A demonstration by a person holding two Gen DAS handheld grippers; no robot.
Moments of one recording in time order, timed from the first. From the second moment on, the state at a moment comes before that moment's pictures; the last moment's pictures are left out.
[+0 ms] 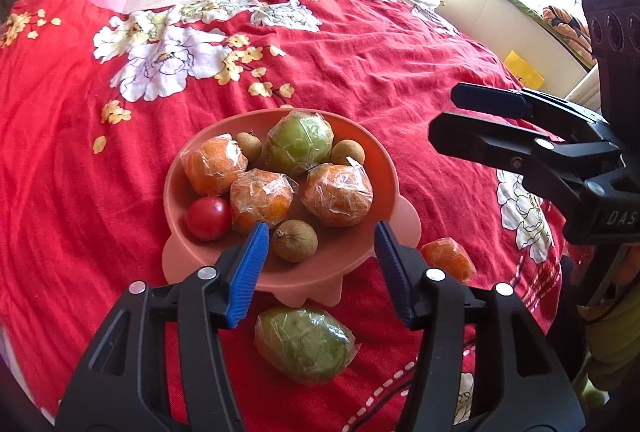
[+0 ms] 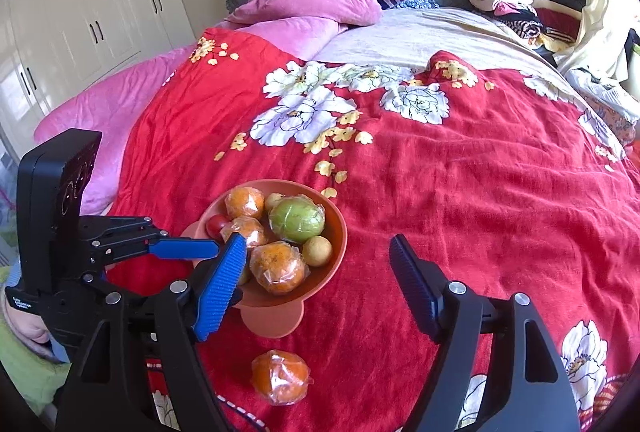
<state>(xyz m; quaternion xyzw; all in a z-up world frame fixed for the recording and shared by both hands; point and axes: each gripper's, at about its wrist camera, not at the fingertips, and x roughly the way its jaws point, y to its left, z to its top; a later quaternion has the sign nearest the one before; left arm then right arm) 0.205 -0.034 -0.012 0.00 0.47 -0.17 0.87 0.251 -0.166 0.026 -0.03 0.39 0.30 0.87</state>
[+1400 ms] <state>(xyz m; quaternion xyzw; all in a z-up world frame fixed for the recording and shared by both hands) 0.168 -0.001 0.030 -0.04 0.43 -0.11 0.90 0.203 -0.172 0.067 -0.04 0.35 0.29 0.89</state>
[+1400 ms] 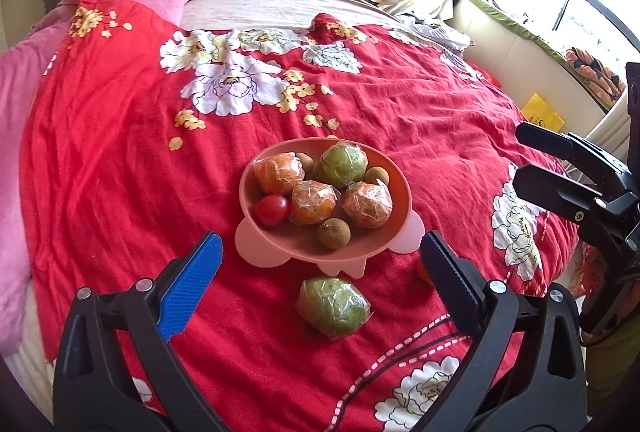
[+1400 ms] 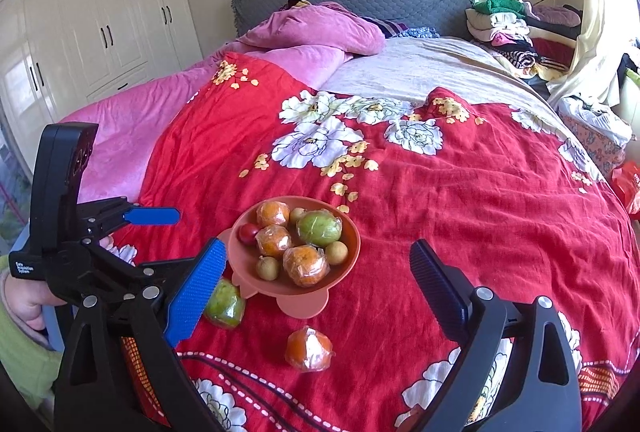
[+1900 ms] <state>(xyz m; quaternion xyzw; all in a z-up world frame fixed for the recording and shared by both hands) 0.151 0.003 0.034 -0.04 0.43 -0.10 0.90 0.186 -0.171 0.063 -0.05 0.35 0.30 0.88</state>
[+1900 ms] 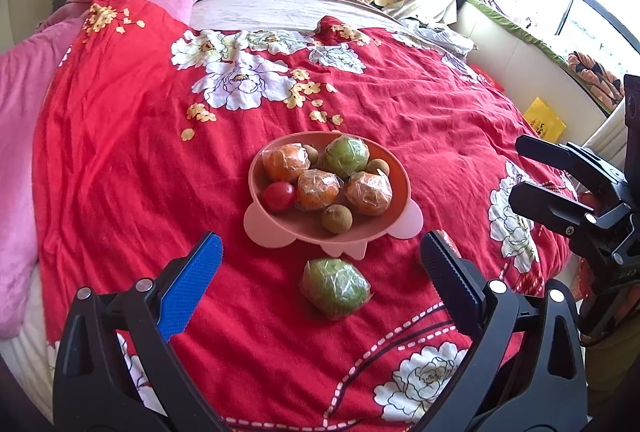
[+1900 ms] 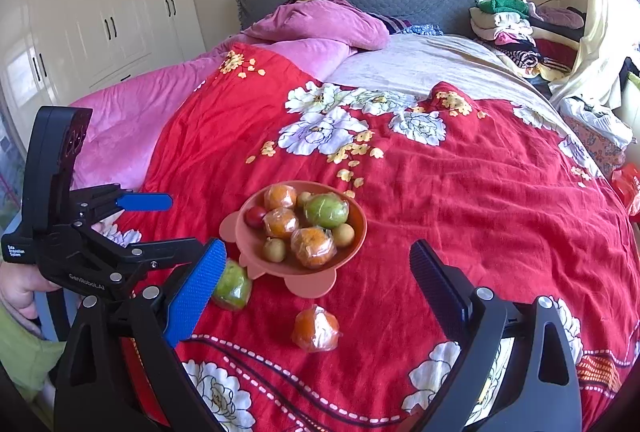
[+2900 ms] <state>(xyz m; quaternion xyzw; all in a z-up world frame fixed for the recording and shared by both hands) 0.121 -0.001 0.012 -0.04 0.45 -0.09 0.89 0.159 -0.180 0.031 -0.08 0.39 0.29 0.87</state>
